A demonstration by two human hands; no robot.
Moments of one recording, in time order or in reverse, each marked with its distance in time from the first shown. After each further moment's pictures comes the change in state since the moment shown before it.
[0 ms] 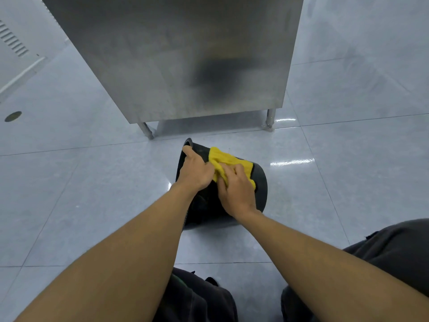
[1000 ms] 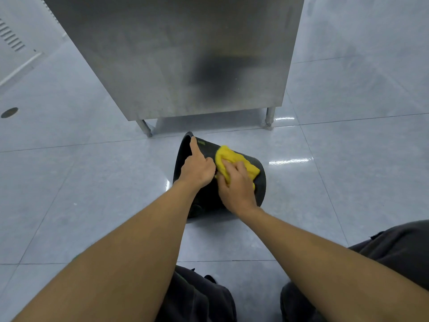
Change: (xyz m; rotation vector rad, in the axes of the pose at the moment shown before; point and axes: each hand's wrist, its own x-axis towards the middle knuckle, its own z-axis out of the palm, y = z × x) left_hand 0.000 0.000 0.006 0.059 -0.015 0.019; right_hand 0.002 -0.003 -0.007 0.099 -0.011 0.026
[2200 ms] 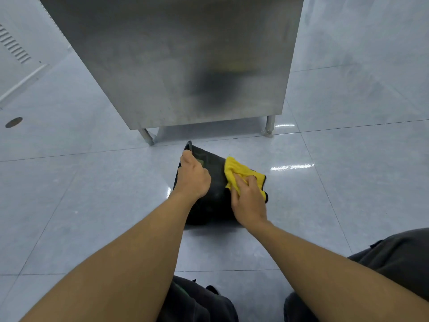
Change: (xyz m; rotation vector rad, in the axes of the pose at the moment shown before) left_hand -0.002 -0.004 -0.010 0.044 0.109 0.066; right_hand -0.009 0.032 0.000 -0.193 0.010 0.081
